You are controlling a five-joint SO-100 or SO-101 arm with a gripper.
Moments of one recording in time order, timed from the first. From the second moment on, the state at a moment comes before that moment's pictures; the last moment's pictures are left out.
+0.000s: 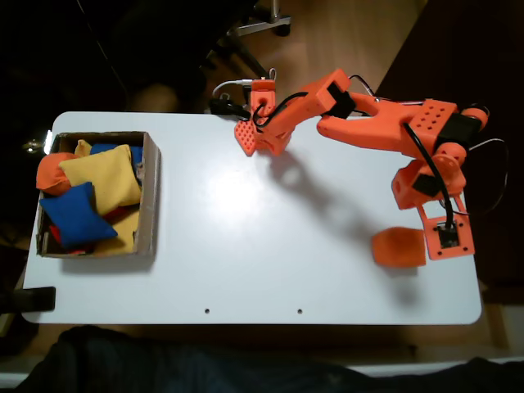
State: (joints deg) arm -53.7 65.0 37.1 106.2 -46.3
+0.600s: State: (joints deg) arm -53.9 60.3 37.1 101.4 -53.7
